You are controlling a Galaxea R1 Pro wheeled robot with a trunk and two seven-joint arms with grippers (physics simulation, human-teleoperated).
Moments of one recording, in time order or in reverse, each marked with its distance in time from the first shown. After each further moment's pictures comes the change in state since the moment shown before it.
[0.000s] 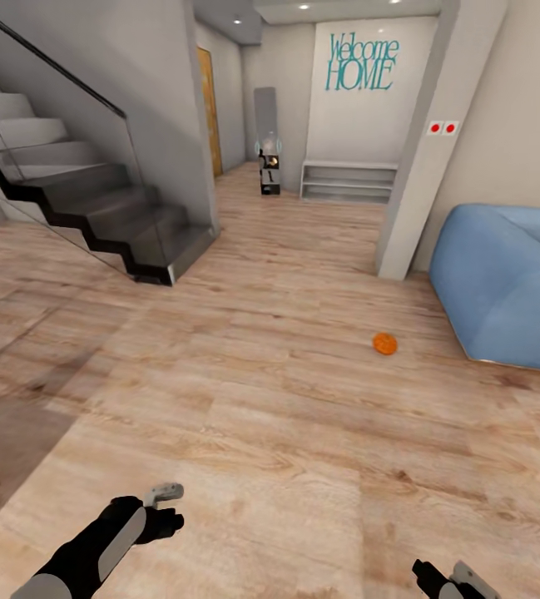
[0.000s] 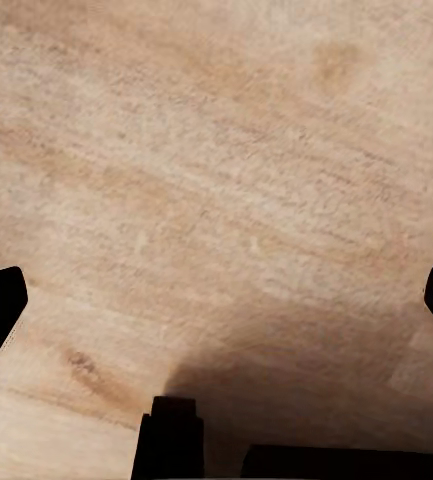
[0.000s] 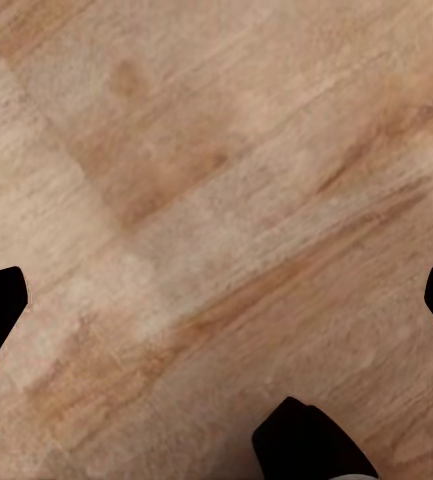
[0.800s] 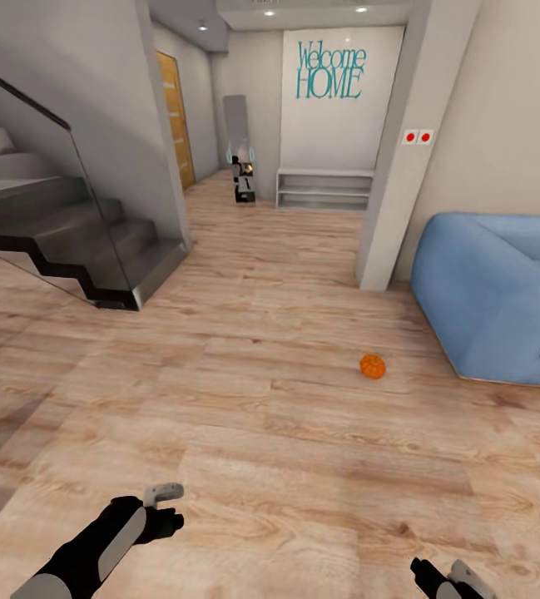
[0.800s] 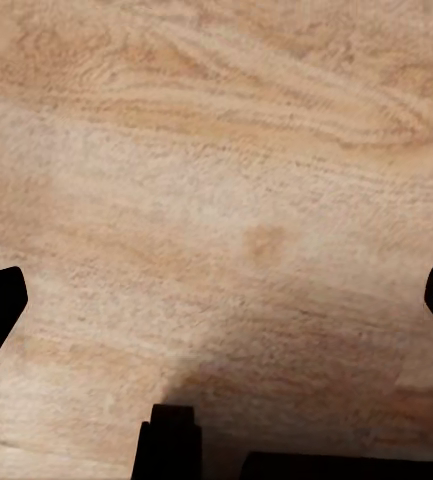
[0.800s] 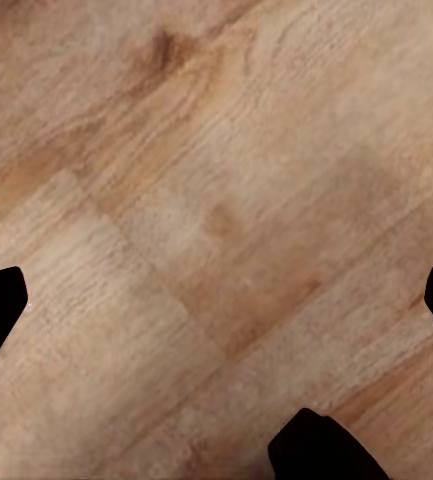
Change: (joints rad) left arm 0.000 0.000 0.001 0.000 0.000 0.000 0.000; right arm 0.000 0.007 0.000 -0.003 0.001 -0.015 0.000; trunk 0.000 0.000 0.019
